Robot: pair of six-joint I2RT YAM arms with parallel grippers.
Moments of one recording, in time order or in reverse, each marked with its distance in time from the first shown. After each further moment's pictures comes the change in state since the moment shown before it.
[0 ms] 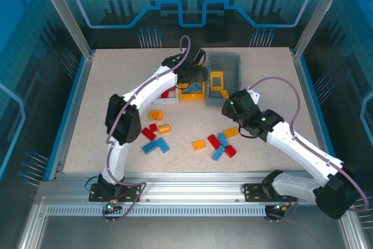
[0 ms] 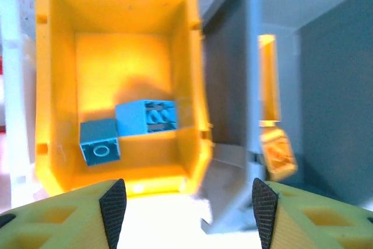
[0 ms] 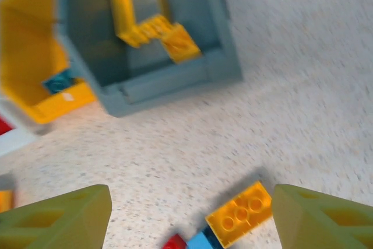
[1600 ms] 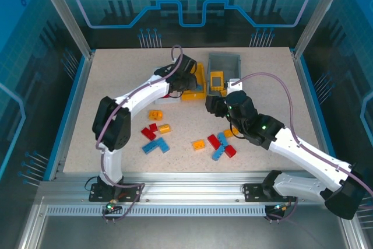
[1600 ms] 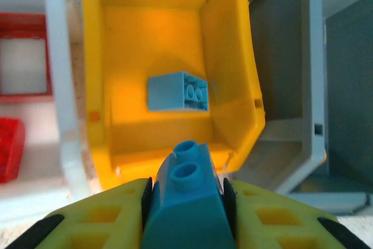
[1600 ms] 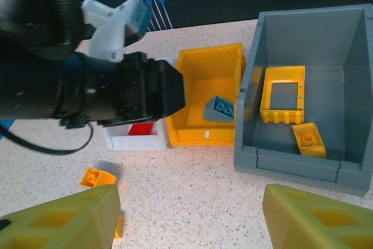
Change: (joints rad) left arm 0.037 -0.066 -0.267 0.175 0.001 -0.007; right arm 0.209 -0.090 0.042 0.329 0.034 -0.417
